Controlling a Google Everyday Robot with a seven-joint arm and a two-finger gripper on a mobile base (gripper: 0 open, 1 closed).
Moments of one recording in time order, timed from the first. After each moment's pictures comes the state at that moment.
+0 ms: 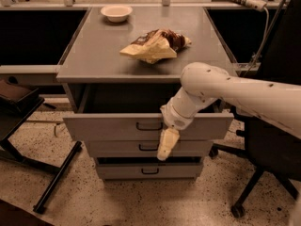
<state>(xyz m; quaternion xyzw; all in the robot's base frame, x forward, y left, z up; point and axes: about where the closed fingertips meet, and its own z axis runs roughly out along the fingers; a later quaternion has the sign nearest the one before) 0.559 -0.043 0.663 -0.66 0.72 0.14 0.17</state>
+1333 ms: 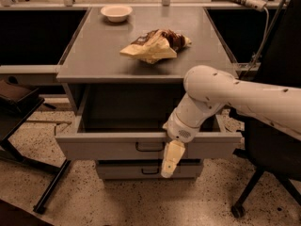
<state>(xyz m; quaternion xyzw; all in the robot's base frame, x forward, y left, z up) 0.484 -0.054 0.674 -0.65 0.73 0.19 0.09</state>
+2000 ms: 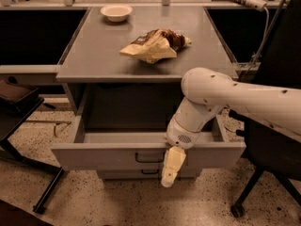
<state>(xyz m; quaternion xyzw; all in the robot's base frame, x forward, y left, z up) 0.451 -0.053 0.674 -0.64 0.74 0.21 0.04</state>
